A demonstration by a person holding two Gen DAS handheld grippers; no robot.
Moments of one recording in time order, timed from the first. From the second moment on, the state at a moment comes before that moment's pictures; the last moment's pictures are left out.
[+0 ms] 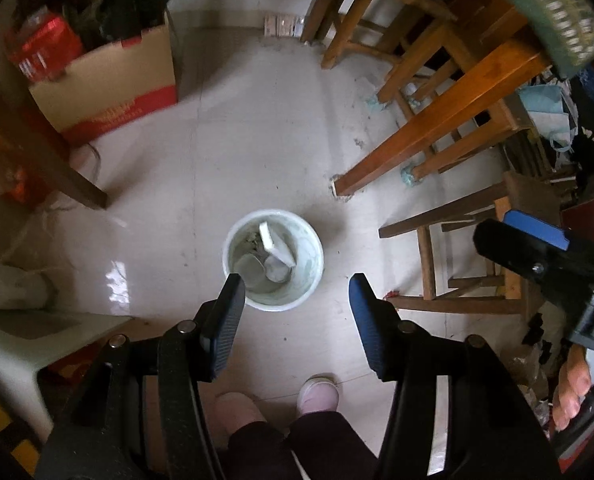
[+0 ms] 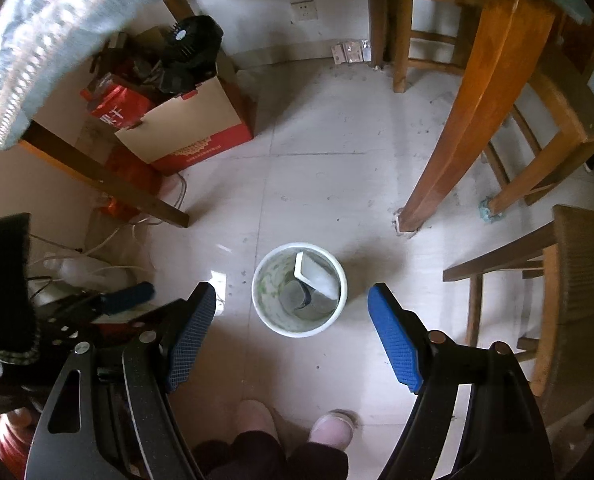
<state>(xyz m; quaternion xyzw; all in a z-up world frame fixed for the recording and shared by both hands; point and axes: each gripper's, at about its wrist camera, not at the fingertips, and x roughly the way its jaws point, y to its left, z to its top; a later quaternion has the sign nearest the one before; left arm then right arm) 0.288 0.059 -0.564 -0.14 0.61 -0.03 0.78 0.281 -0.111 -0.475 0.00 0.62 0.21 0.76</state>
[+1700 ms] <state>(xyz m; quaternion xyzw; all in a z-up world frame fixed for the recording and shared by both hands) 0.166 0.123 -0.029 -0.06 0.25 0.02 0.97 0.185 -0.087 -0.006 -0.01 0.30 0.18 0.94</state>
